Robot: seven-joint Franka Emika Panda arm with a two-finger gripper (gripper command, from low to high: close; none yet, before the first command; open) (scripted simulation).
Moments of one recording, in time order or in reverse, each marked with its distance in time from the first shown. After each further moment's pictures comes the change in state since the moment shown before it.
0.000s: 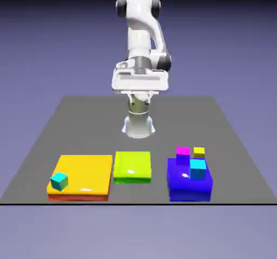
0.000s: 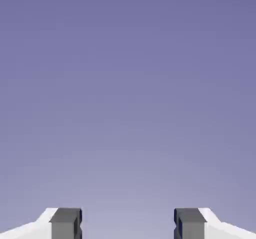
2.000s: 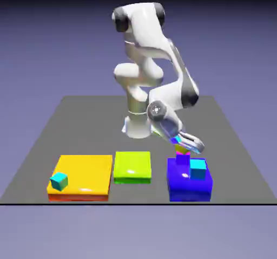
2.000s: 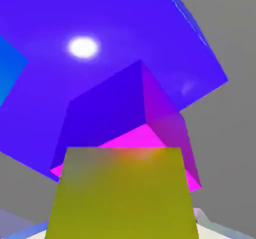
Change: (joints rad) arm -0.316 0.746 0.483 0.575 0.474 -1.057 0.716
